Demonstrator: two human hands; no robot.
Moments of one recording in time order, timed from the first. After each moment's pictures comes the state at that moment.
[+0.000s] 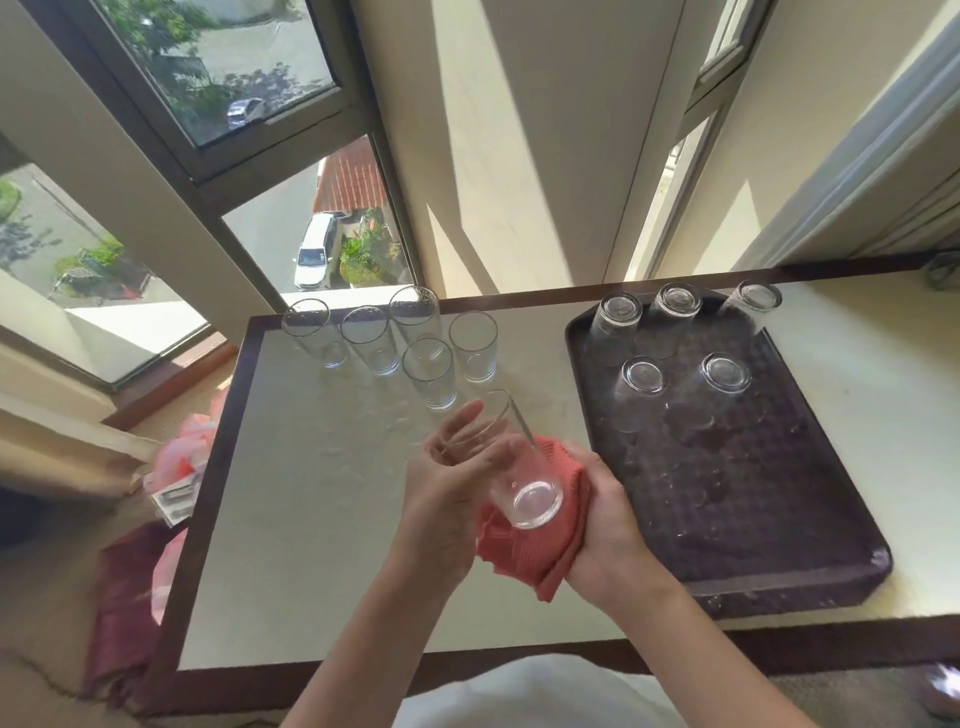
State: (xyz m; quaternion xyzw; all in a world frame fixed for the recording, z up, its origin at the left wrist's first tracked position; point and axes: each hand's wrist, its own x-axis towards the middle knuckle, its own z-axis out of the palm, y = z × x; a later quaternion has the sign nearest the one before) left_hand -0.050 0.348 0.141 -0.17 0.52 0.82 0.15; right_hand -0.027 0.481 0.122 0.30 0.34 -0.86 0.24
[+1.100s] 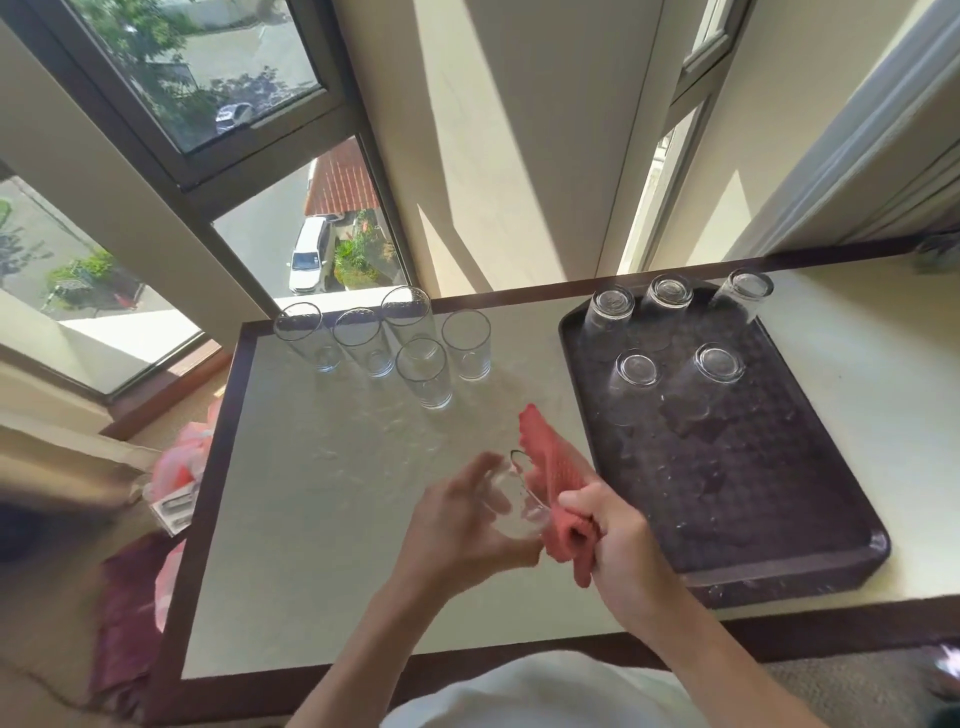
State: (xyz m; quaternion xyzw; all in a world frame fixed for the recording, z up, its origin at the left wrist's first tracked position) left_hand -0.034 0.336 0.126 0.05 0.89 0.42 0.16; right_hand -0.004 0.493 0.122 0.14 0.52 -0.83 0.15
